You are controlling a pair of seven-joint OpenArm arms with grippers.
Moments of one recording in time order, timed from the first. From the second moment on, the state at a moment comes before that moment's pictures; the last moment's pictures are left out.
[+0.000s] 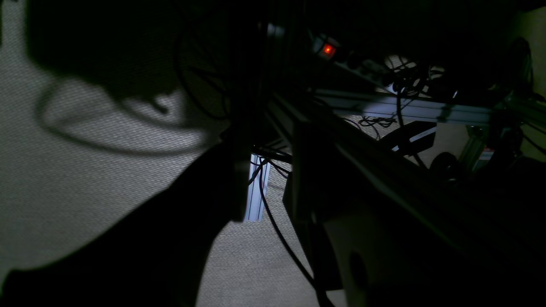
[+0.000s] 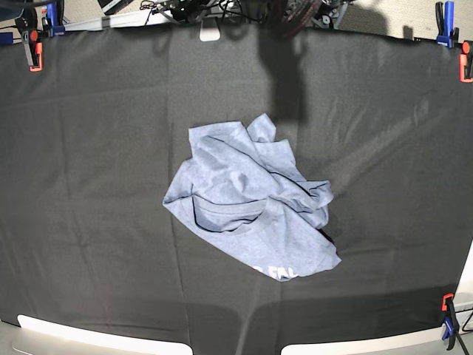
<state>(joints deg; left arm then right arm) 8.0 1.5 -14.4 17.3 1.5 -15.1 -4.9 -6.0 -0.1 -6.3 14.8 -2.7 7.4 2.4</state>
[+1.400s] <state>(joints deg) 8.9 1.5 -14.4 18.5 1.5 -15.1 -4.2 -6.5 -0.1 -6.3 14.9 -2.7 7.4 2.6</state>
